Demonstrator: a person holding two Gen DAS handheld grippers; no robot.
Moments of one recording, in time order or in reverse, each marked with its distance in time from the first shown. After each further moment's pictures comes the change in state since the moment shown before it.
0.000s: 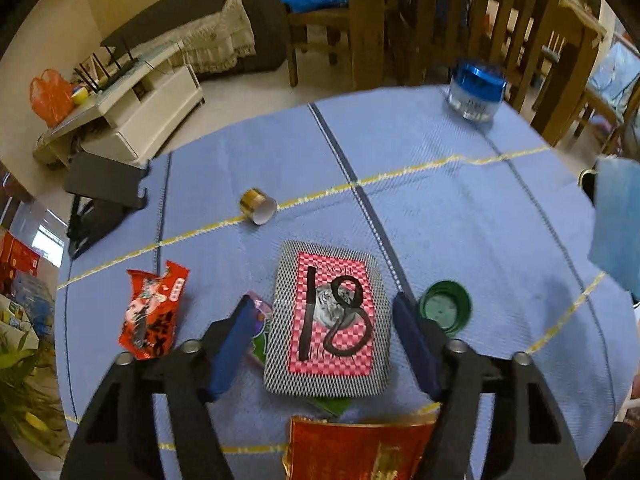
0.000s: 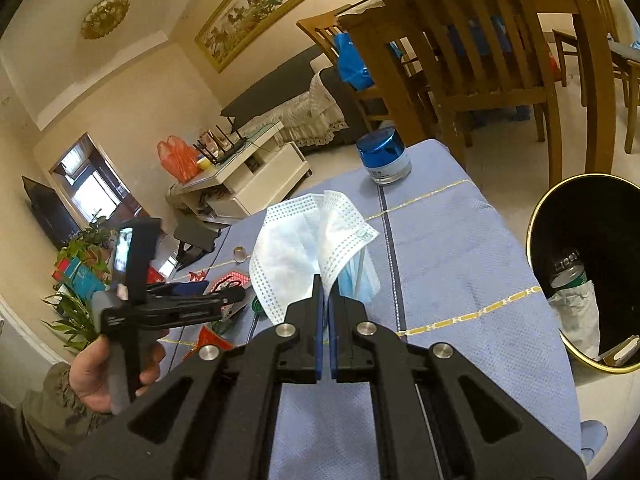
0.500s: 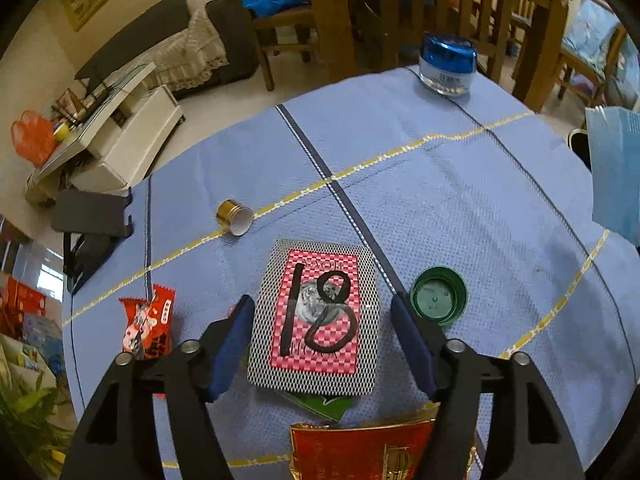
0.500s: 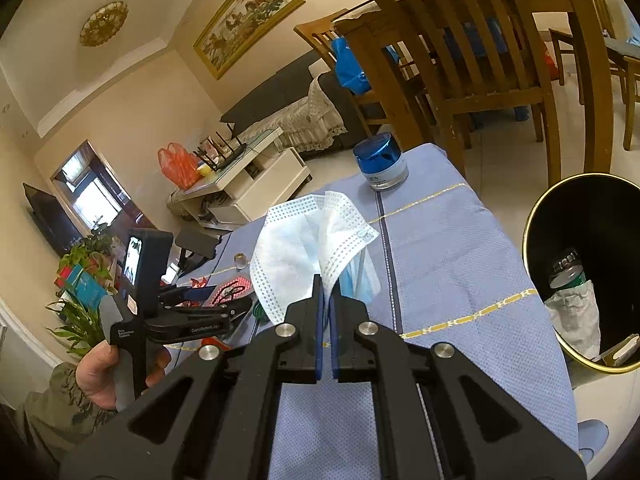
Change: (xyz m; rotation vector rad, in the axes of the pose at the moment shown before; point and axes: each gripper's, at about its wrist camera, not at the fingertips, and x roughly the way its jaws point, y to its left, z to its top) left arm 0.006 -0.014 0.004 0.147 0.012 -0.006; right arm -0.005 -0.001 -0.001 0.018 -0.017 0.001
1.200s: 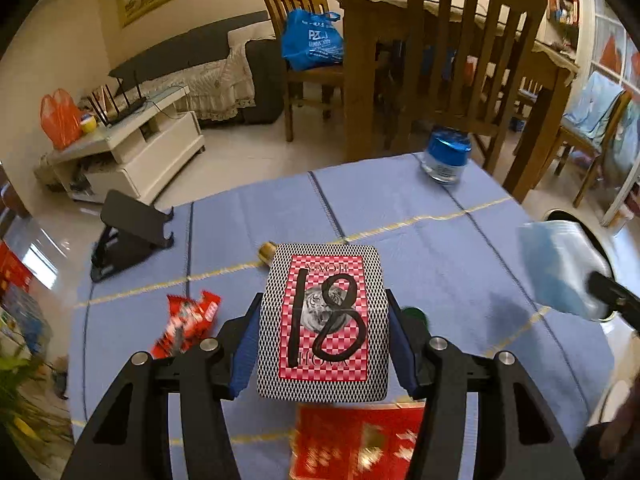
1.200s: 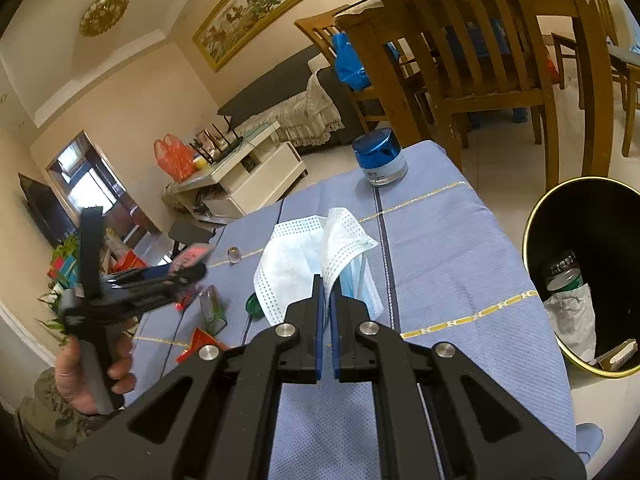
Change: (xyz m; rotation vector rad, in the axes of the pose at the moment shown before) left arm -0.069 0.016 -0.019 -0.173 -0.225 -0.040; right arm 0.006 0.010 -0.002 -0.038 0.029 -0.020
